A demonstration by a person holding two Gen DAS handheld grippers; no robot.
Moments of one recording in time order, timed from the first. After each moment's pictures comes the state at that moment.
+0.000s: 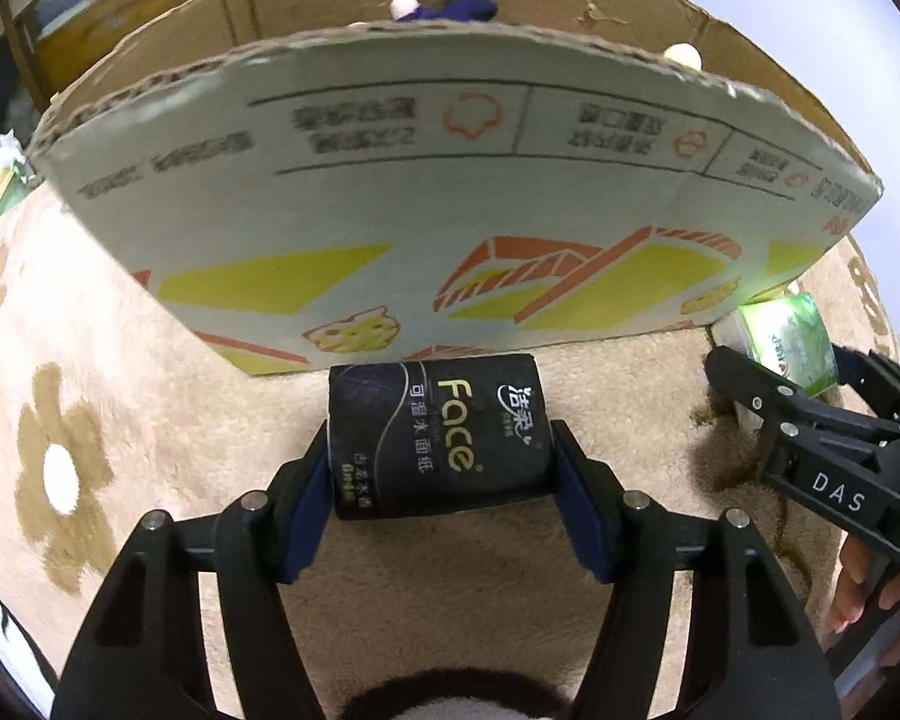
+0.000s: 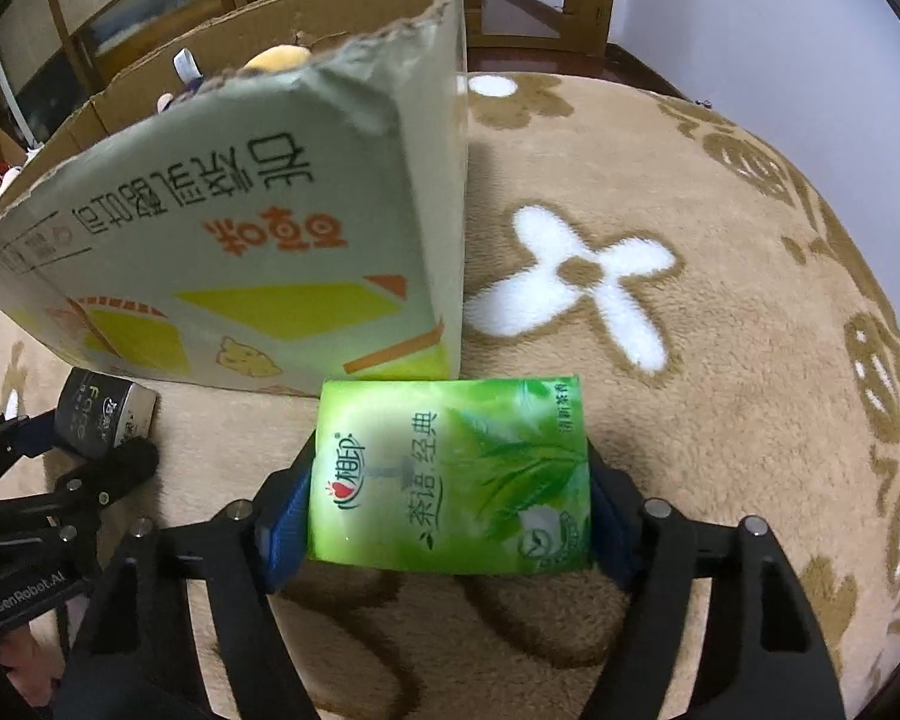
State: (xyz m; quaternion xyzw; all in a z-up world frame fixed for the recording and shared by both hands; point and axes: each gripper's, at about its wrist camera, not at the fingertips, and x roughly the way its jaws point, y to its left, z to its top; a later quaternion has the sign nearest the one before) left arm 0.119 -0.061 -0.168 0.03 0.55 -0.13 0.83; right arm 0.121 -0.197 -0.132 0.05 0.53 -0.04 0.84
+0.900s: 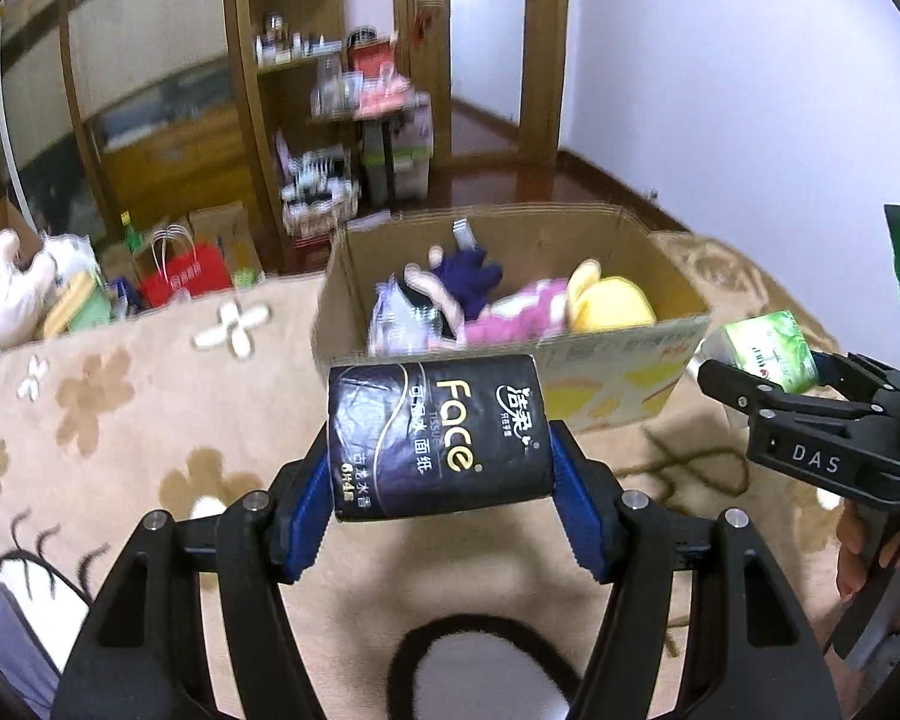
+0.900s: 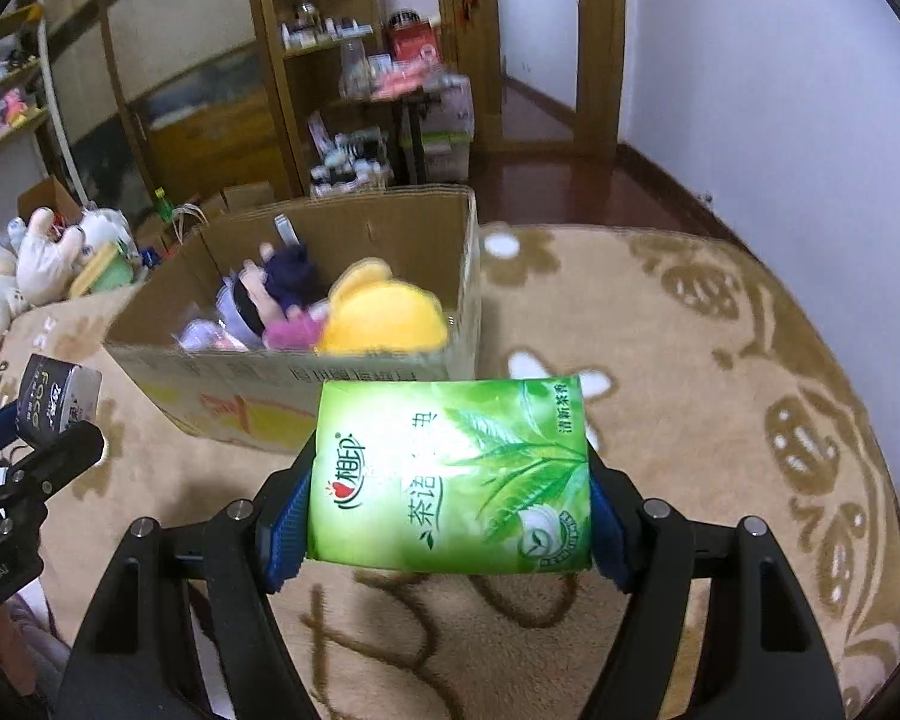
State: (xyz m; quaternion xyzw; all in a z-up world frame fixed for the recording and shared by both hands) left arm 0.027 -0.043 -0.035 0.06 0.37 -0.11 0.92; right arm 0.071 -0.203 -0.026 0.05 0.41 -0.01 0.91
